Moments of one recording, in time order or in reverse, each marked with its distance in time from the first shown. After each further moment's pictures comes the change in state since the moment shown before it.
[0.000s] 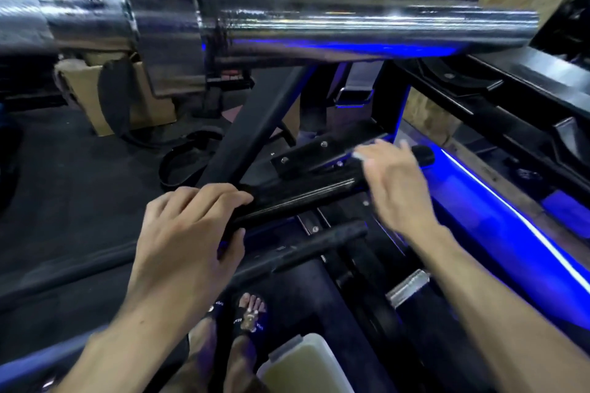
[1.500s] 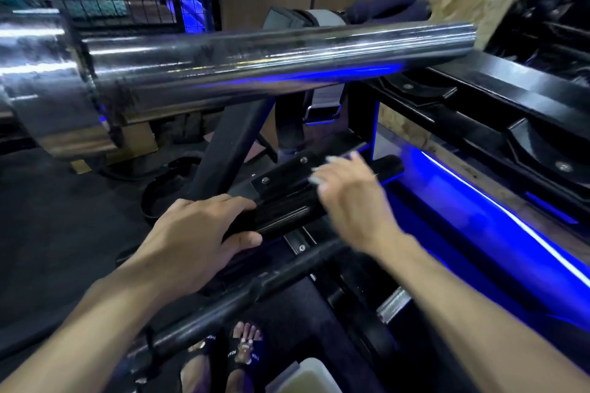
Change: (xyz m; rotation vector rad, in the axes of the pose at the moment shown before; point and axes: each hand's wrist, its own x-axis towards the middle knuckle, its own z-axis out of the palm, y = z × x) left_hand 0.082 0.008 0.010 -0.121 -0.544 0.032; right_hand 0.003 -0.015 -0.008 -0.061 0.055 -0.134
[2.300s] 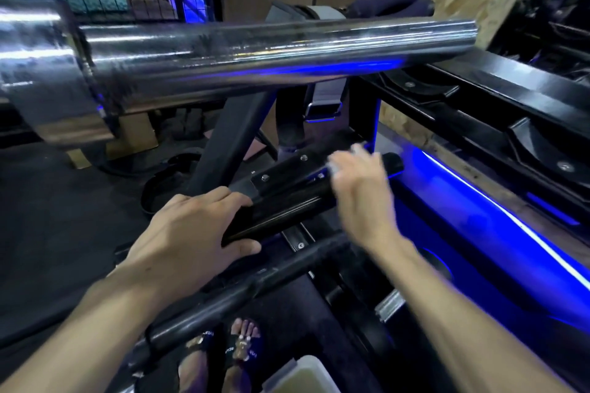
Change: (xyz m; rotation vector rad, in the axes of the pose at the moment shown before) left_hand -0.004 0.005 0.004 0.152 0.053 0.003; right_hand 0.002 -0.004 0.002 0.027 0.072 0.284
